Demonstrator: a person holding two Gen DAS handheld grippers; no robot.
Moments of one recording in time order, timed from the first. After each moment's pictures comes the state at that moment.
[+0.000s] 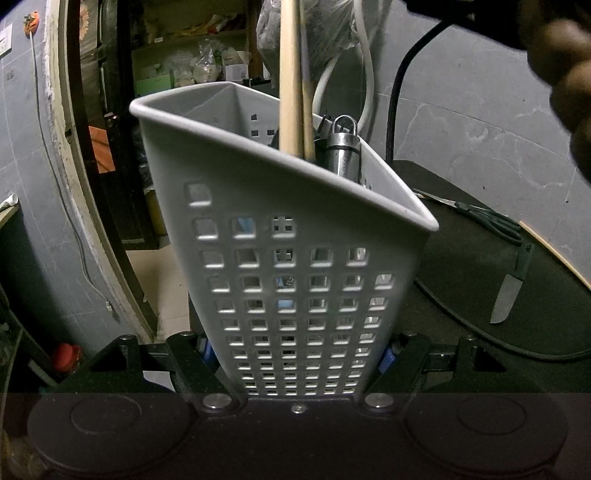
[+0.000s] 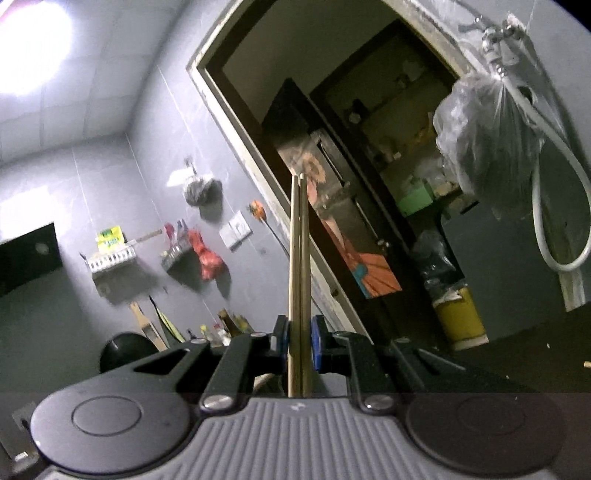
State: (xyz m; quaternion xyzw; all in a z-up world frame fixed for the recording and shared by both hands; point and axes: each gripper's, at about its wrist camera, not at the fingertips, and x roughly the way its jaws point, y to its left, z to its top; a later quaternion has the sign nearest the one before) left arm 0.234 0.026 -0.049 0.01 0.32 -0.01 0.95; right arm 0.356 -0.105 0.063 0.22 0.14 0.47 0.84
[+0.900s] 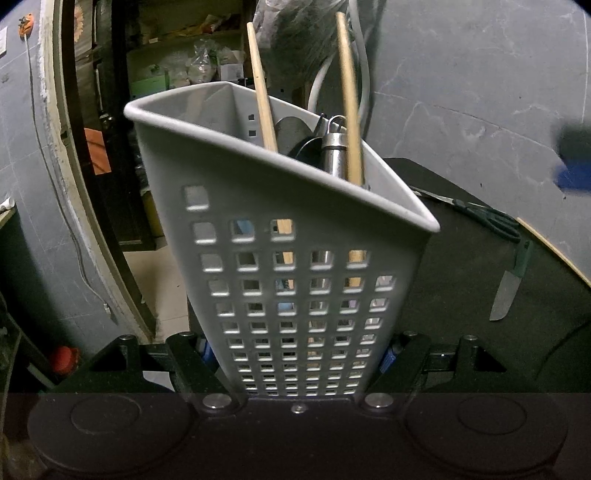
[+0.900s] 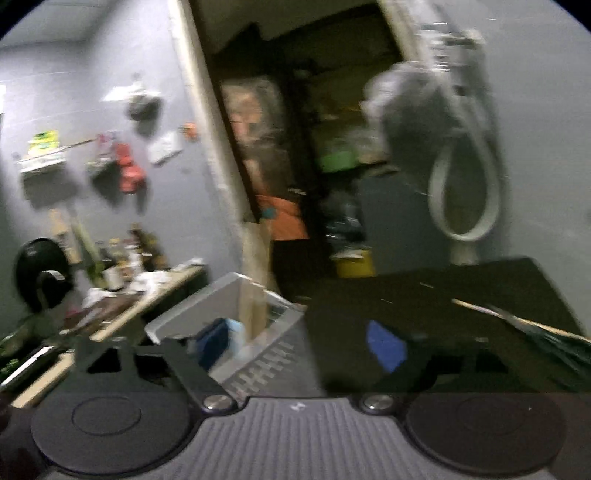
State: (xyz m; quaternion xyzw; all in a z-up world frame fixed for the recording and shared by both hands) left arm 0.235 0.029 -0.050 0.02 0.32 -0.01 0.95; right arm 0.245 -0.175 0.015 0.08 0.22 0.31 0.92
